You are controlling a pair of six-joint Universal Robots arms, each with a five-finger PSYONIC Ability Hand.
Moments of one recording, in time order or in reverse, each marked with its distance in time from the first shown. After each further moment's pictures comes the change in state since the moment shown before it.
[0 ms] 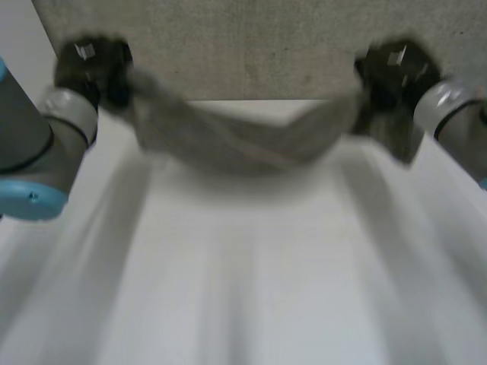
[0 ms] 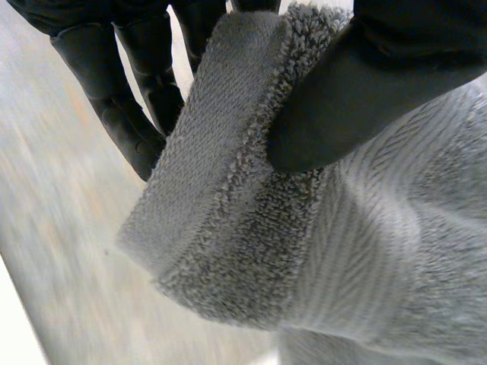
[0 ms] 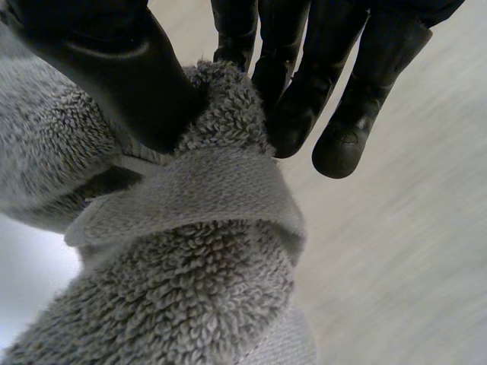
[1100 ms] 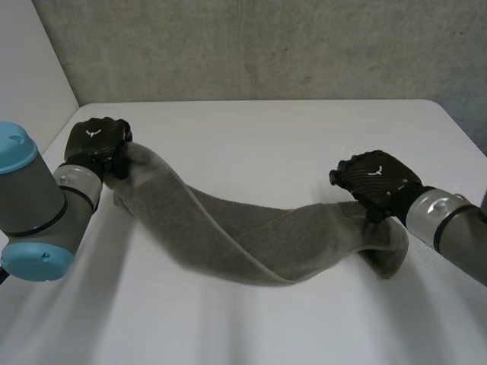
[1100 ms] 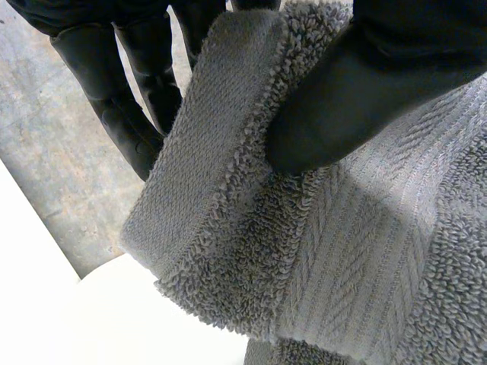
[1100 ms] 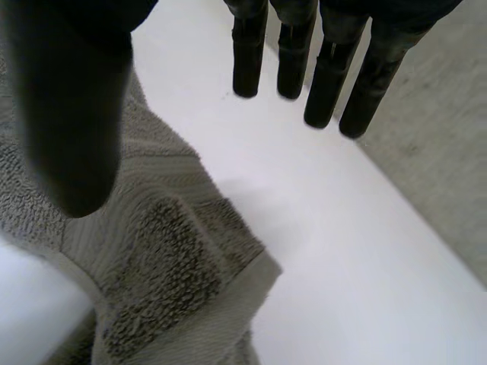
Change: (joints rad) left arm 0.057 -0.039 -0.335 0.103 -0.001 0.024; right arm -0.008 -0.171 0.553 0.114 -0.059 -0.154; left_hand 0.000 0.000 0.000 0.000 0.000; right_hand -0.930 -0.921 -0.970 -0.969 -0.972
